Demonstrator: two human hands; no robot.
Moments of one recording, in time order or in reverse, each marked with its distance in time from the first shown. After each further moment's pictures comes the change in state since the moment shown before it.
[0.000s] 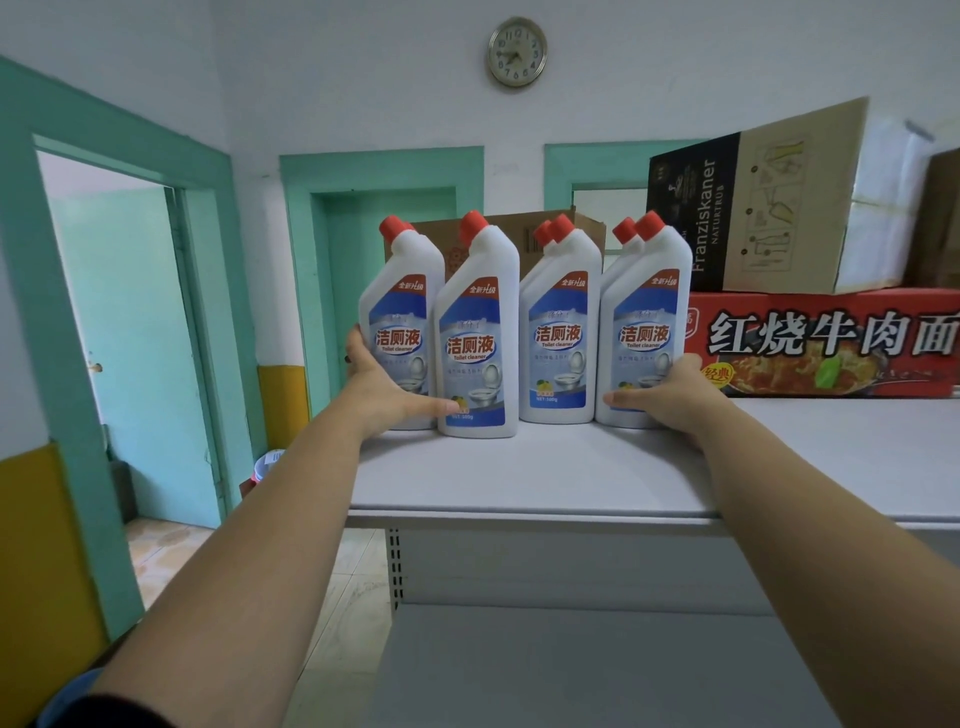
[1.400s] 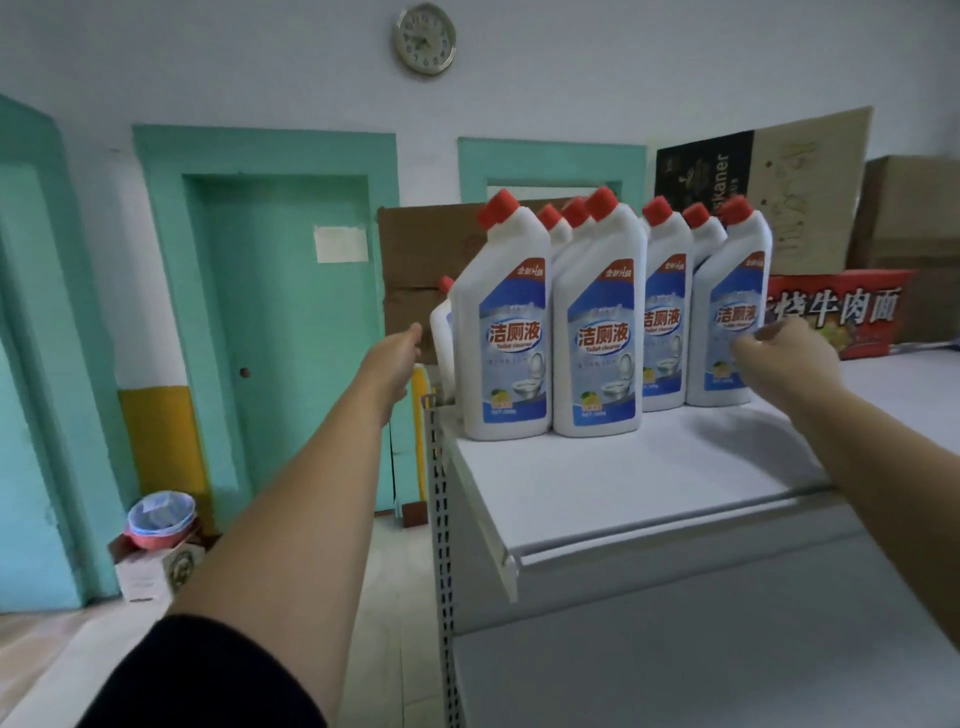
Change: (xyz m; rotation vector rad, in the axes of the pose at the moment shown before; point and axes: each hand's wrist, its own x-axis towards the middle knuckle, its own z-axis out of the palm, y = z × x) left_hand 0.156 -0.076 -0.035 -0.515 -0.295 -0.054; right_hand -0.031 -0.028 0.052 -0.403 0.642 0.003
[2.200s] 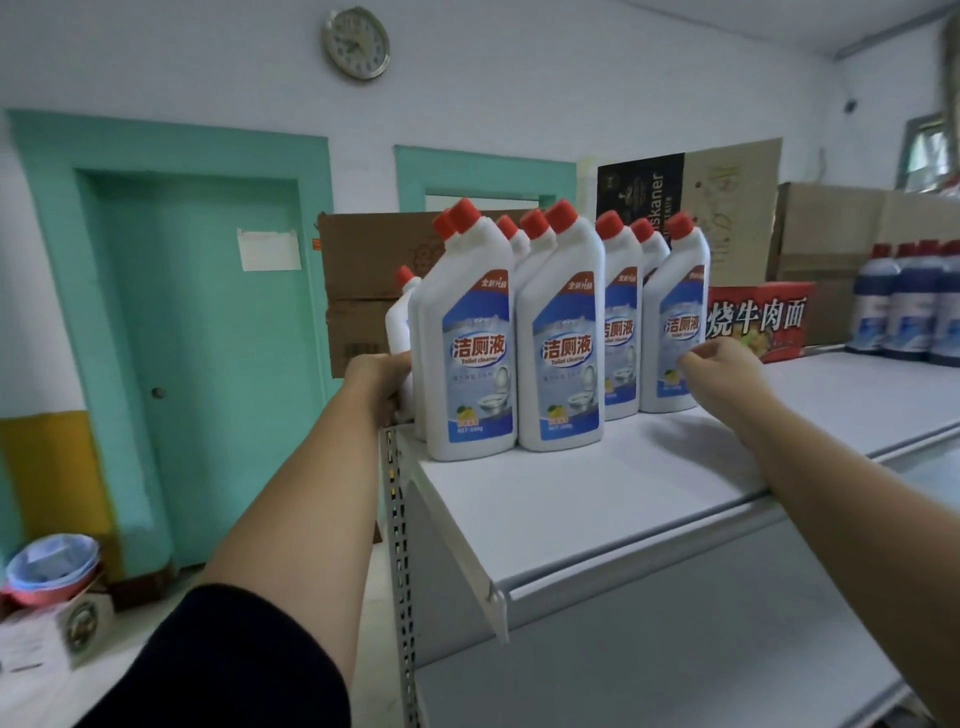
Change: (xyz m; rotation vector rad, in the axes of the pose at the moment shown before) left_hand 0.039 -0.012 0.034 -0.137 -0.124 -0.104; right_hand -0.027 -0.014 0.001 0.017 -0.011 -0.021
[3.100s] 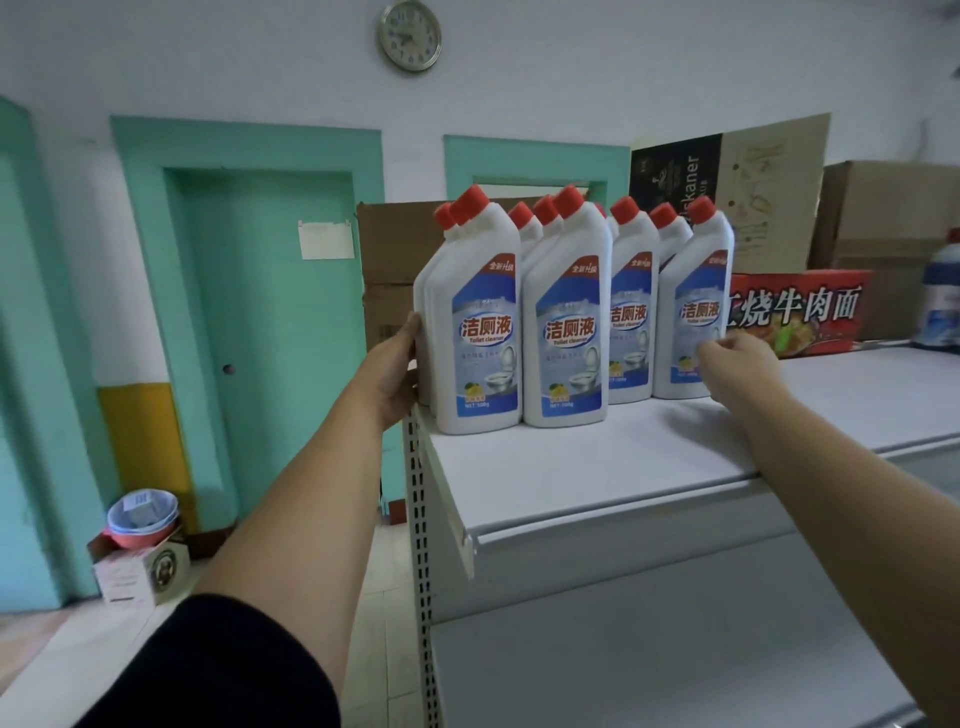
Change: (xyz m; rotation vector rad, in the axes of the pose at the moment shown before) left_hand -0.054 -0.004 -0.003 -0.235 -0.151 0.107; right_hand -0.005 0.009 -0.005 0.151 -0.052 0.053
